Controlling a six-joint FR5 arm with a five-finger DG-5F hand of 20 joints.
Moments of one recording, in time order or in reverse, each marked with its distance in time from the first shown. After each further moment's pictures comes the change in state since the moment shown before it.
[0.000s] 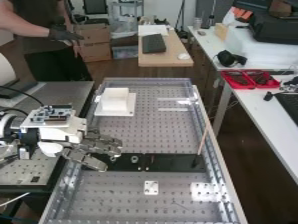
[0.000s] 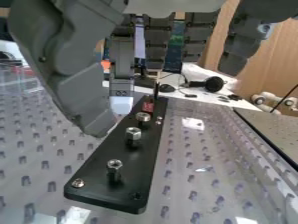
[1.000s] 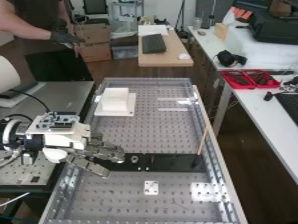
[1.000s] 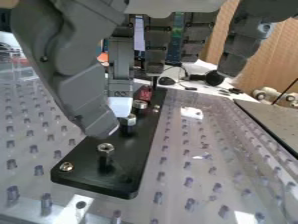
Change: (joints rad) arm -0.003 -0.049 0.030 -0.012 0.000 -0.026
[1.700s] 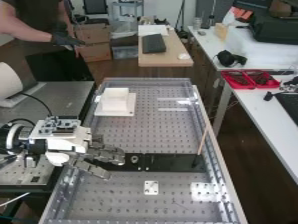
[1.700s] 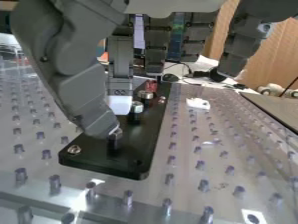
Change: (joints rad) arm -0.006 -0.039 -0.010 0.046 -0.022 0.021
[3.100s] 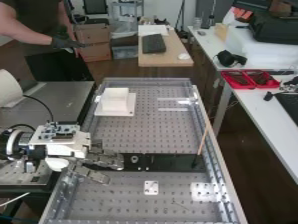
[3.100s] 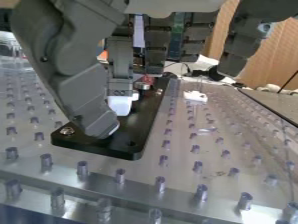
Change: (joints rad) arm -0.016 -0.034 -0.006 0.045 -0.013 -0.006
